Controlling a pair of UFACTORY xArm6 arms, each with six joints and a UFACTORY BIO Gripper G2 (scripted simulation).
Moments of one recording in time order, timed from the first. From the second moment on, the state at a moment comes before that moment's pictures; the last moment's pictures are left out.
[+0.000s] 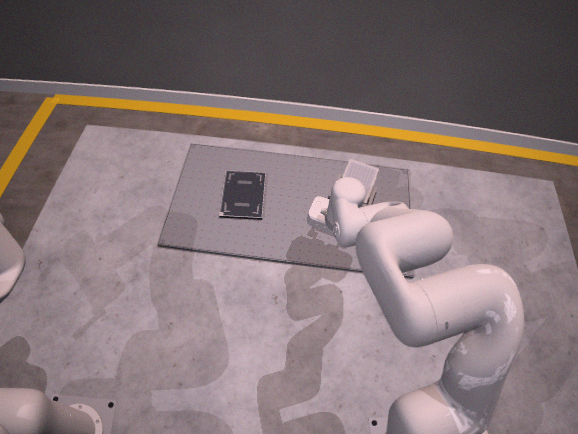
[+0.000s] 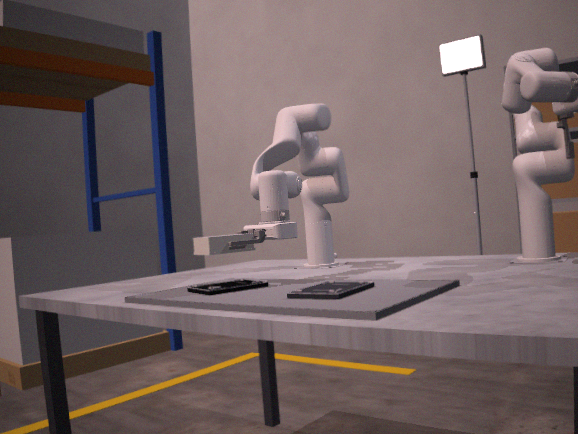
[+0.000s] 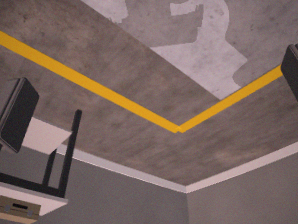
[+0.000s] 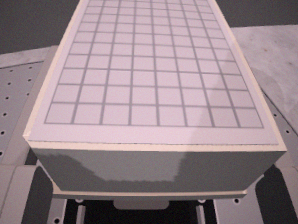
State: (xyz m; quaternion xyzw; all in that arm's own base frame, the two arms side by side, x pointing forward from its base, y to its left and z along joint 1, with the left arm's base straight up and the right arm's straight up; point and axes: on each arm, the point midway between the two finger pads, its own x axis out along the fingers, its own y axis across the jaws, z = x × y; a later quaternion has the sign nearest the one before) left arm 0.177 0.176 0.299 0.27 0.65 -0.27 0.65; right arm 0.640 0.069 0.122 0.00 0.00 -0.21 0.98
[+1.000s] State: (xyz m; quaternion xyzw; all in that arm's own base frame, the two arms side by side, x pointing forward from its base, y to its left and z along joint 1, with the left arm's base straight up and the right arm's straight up) left arm 0.177 0.176 0.299 0.27 0.65 -0.27 0.65; right arm 0.640 0.070 0.096 0.00 0.00 -0.21 0.98
